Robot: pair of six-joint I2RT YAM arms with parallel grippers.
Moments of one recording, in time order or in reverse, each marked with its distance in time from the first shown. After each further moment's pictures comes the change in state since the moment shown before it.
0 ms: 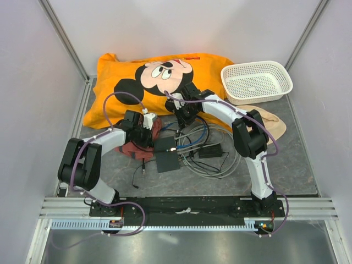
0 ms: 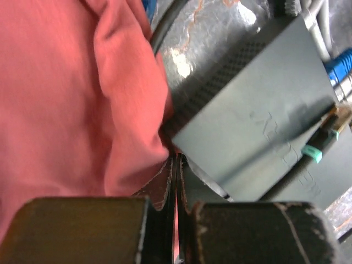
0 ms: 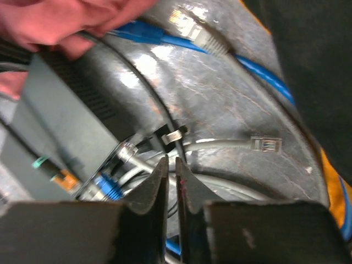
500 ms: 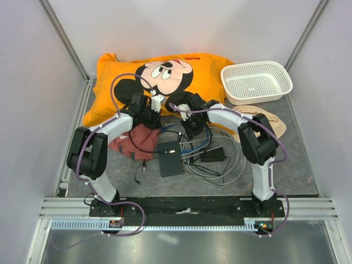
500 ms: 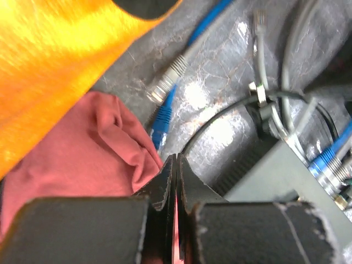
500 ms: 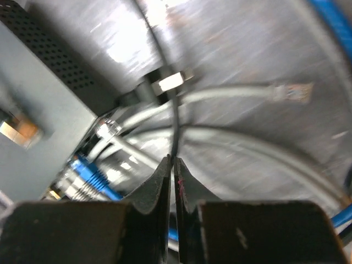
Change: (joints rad) left arm -0.050 0.159 0.310 -0.004 -0.016 0.027; right arm 0.010 -0.135 -0.283 0.074 0.098 -0.015
